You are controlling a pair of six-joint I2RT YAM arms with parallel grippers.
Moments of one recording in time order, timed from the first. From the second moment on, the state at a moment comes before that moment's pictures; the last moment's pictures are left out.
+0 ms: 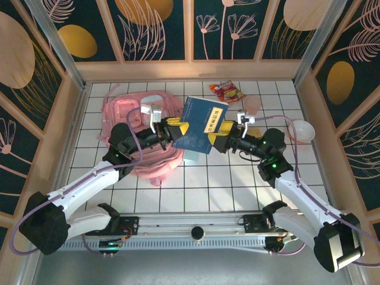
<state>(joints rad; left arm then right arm) -0.61 1.14 0.70 0.71 0.65 -0.58 0.43 0.93 0.54 0.54 -0.75 0.61</state>
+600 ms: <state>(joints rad) -0.61 1.12 0.71 0.56 0.58 -0.44 0.46 0.87 0.59 0.31 -0.70 0.44</state>
